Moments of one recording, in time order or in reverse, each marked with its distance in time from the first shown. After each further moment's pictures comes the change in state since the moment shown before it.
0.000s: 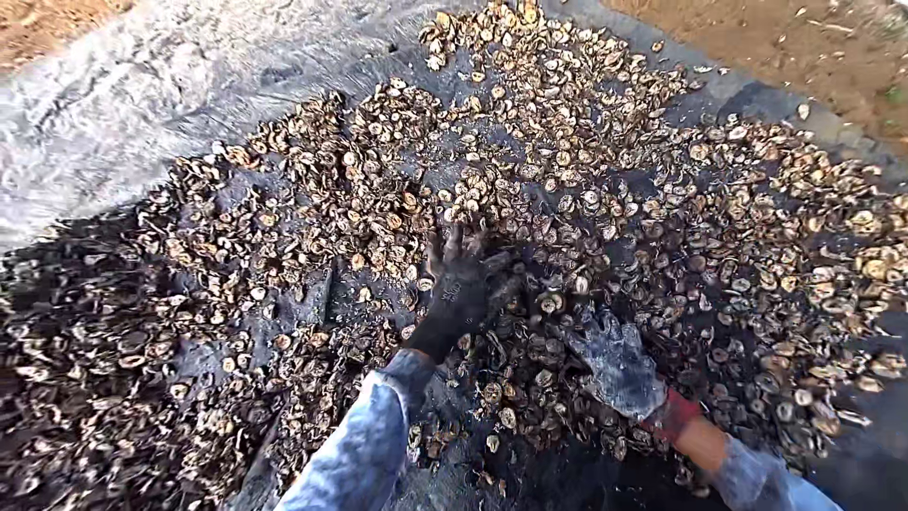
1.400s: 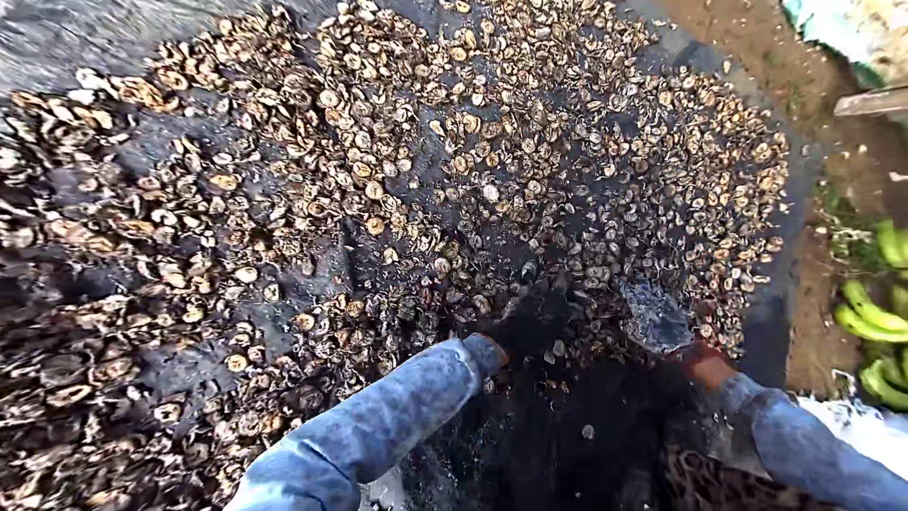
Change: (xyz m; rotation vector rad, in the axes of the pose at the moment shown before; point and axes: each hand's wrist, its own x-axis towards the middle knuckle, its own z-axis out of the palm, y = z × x) left_hand -0.103 0.026 -0.018 -0.344 -0.829 0.419; right_hand -0.116 -0.066 0.026 0.193 -0.144 0.699
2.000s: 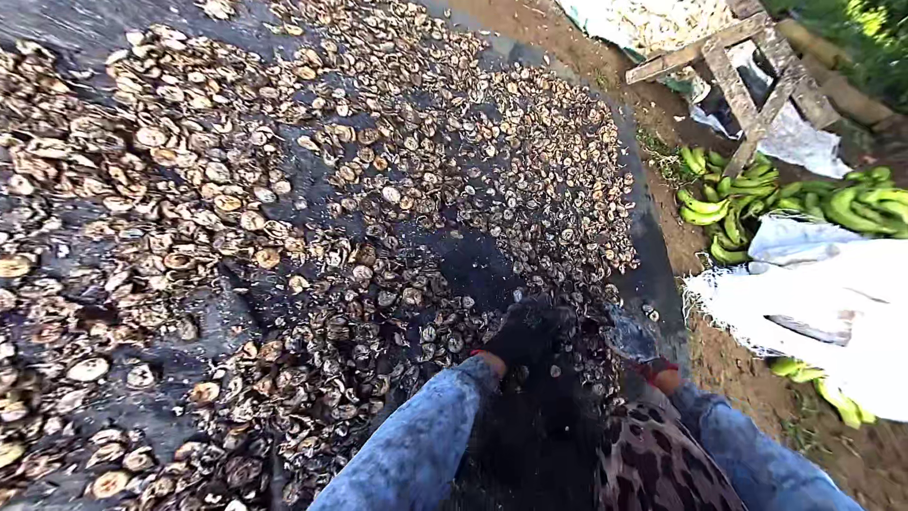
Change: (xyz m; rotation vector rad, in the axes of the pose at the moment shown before) left_hand -0.005 0.055 0.076 -0.048 -0.082 0.247; right_hand -0.137 -0.015 0.093 0.271 0.231 0.439
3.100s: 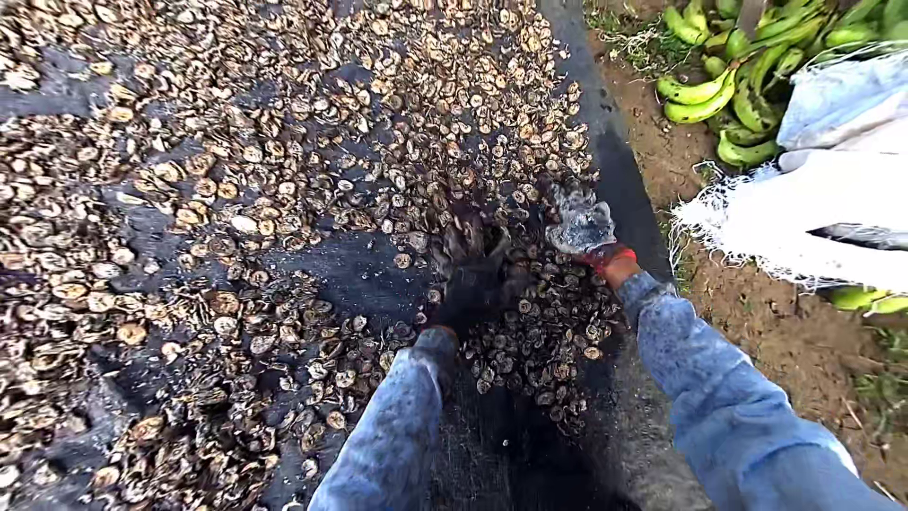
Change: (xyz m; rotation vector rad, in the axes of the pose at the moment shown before) left_hand 0.113 0.031 0.036 0.377 0.299 -0.125; right_hand 0.154 0.077 -0.034 0.154 0.269 -0.229
